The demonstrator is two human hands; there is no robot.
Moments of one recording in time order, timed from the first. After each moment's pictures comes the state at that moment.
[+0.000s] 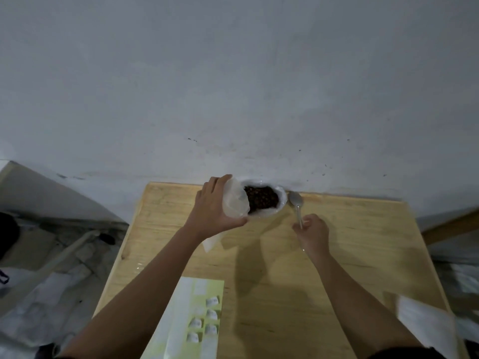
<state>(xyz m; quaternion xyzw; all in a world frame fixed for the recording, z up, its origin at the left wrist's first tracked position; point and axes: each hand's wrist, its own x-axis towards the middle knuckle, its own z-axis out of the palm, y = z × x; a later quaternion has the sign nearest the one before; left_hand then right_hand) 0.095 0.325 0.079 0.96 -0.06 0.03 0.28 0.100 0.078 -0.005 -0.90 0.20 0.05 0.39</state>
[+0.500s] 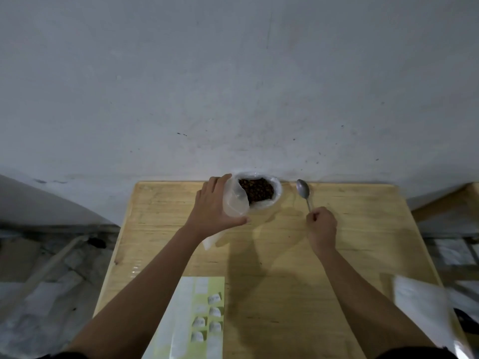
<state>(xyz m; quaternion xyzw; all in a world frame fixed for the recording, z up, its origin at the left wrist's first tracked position) 0.099 0.323 0.066 0.95 -0.09 -0.02 0.29 0.093 0.063 -0.008 -0.90 0.25 -0.05 0.36</state>
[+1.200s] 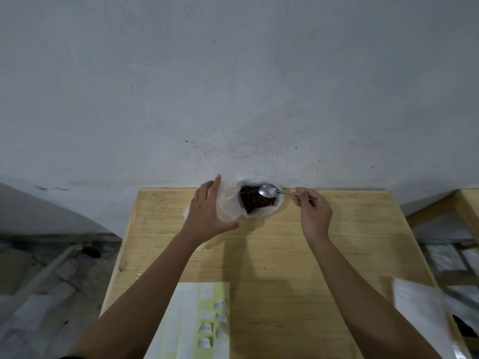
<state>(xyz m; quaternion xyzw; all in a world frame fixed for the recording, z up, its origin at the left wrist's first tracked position) 0.093 0.350 0.065 0.95 -0.05 -0.04 0.31 0.107 0.113 0.050 -0.72 0.21 -0.16 0.65</state>
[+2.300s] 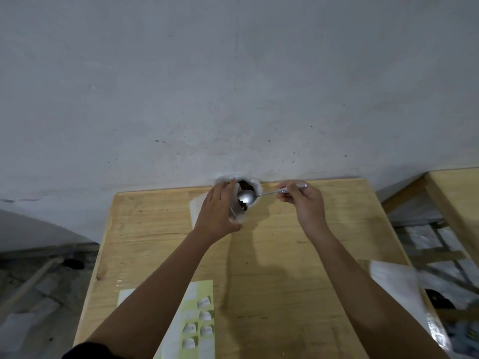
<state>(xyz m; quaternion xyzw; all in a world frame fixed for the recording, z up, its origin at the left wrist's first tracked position) 0.103 0.282 0.041 0.95 -0.15 -0.02 0.27 0.089 0.080 0.088 -0.69 0.14 -0.07 0.71</state>
